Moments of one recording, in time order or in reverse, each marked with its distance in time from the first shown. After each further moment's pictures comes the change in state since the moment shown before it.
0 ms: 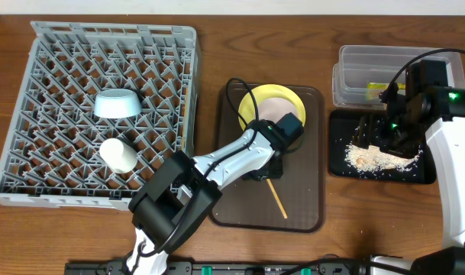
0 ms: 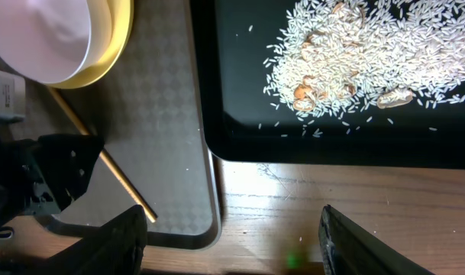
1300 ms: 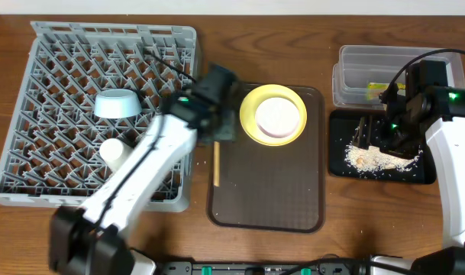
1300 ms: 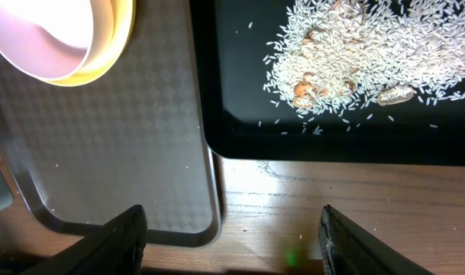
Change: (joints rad) left arm 0.350 -0.415 0.002 -0.106 -0.015 0.431; right arm 0.000 0.000 0.000 -0.007 0.000 0.000
